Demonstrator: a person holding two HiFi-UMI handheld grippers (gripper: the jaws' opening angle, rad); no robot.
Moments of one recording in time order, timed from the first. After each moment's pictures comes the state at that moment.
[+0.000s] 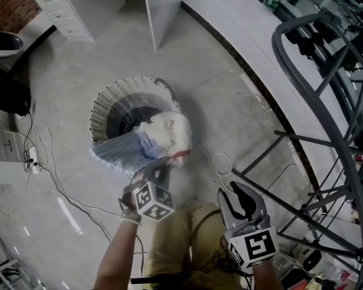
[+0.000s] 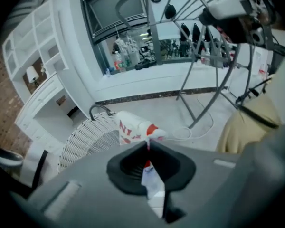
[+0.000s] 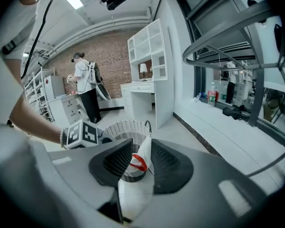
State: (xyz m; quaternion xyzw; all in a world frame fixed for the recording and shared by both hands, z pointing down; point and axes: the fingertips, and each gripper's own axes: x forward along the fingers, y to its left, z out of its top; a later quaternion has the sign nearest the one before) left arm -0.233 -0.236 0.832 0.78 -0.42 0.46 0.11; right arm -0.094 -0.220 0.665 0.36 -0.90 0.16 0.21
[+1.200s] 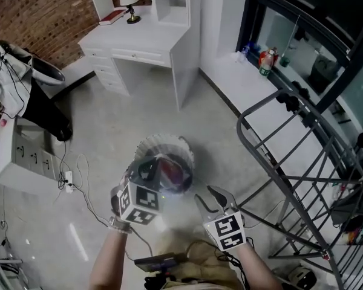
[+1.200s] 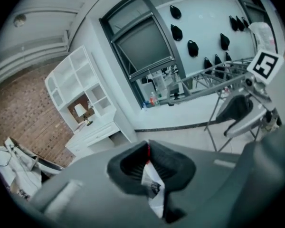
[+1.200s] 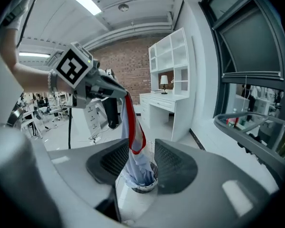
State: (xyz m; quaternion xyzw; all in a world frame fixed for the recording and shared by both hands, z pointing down) left arm -0.287 -0.250 0.388 0.73 -0.56 0.39 0.01; right arm -0.158 -0.202 0.456 0.27 -0.93 0.11 0.21
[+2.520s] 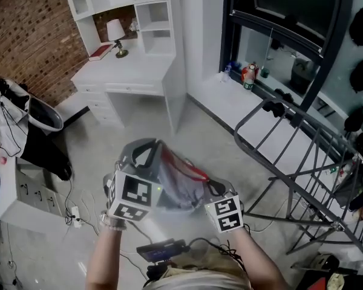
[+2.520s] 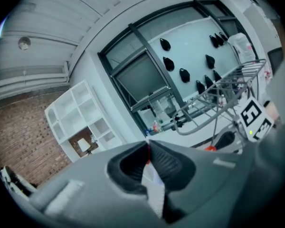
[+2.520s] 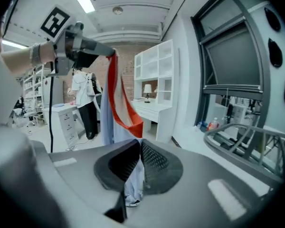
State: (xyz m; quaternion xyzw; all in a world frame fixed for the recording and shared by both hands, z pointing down) left arm -0.311 -0.260 0.213 0.79 -0.52 0.30 -0.13; right arm -0.207 -0.241 0.406 0.39 -0.90 0.09 0.18
